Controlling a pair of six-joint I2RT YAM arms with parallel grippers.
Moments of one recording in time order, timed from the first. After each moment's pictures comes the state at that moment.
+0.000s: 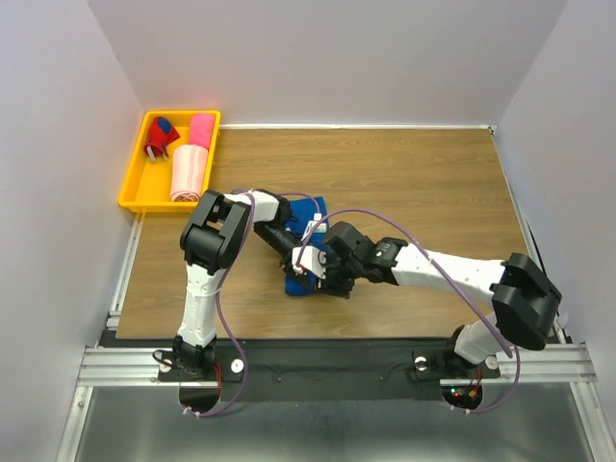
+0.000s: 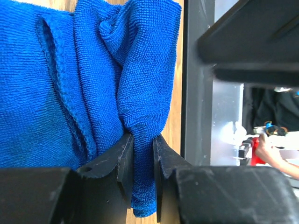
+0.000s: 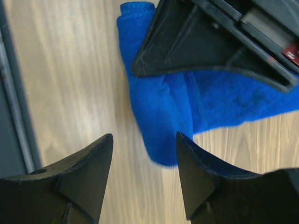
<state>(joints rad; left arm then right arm) -0.47 2.18 1.34 -1.12 1.13 0.89 0.95 1.47 1.00 -0.47 -0.24 -0.52</state>
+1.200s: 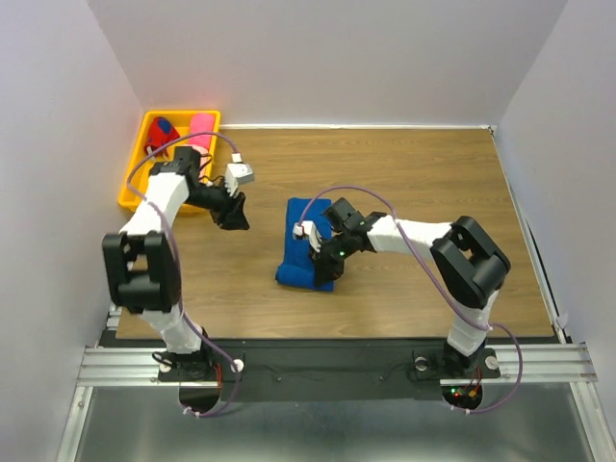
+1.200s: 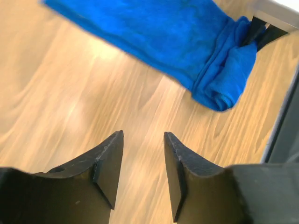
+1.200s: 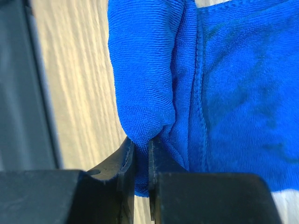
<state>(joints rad) -0.01 1.71 1.36 -1.03 0.85 0.95 0.76 1.84 1.12 -0.38 -0.70 -0.34</state>
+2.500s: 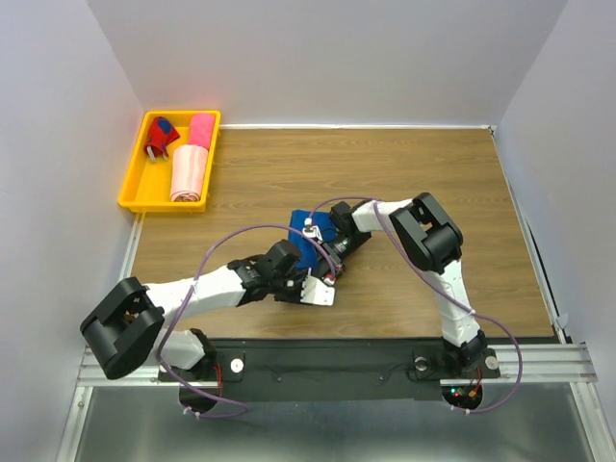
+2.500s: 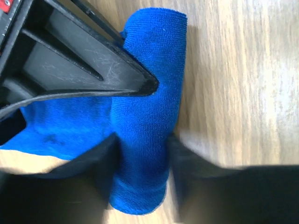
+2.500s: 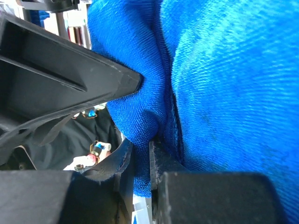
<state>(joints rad) -0.89 1.29 0.60 -0.24 0.21 0.88 0.60 2.28 1.41 -0.82 -1.24 -0.24</state>
